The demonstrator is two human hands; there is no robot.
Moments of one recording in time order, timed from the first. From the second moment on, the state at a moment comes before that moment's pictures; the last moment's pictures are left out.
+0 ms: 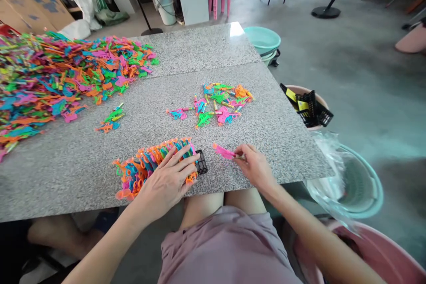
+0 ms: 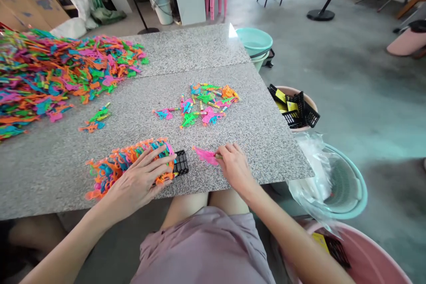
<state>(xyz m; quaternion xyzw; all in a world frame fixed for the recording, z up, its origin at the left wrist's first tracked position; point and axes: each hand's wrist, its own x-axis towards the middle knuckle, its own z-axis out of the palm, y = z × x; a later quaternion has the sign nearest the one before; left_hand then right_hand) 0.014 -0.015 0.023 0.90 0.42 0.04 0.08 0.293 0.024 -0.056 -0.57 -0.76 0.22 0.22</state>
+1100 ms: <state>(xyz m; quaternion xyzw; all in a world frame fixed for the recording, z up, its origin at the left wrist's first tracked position) 0.020 -0.007 0.011 0.89 0.45 0.11 0.02 0.173 0.019 -0.057 -0.47 -0.82 0.31 0.14</state>
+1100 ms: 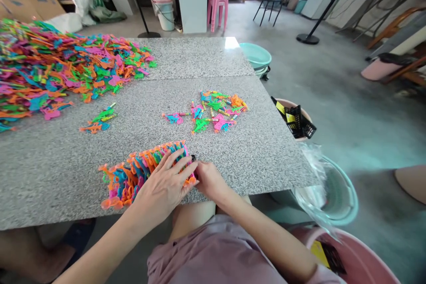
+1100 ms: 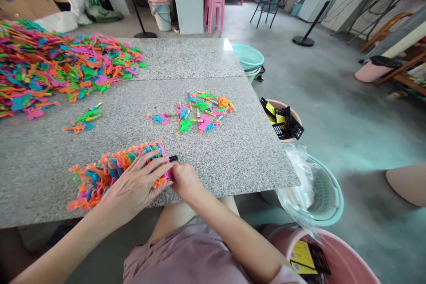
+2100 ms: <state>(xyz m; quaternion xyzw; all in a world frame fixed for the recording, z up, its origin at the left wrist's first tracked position) 0.017 -0.003 0.007 0.88 0.47 0.10 0.00 0.271 0.065 -0.074 -0.60 -0.77 0.14 0.14</state>
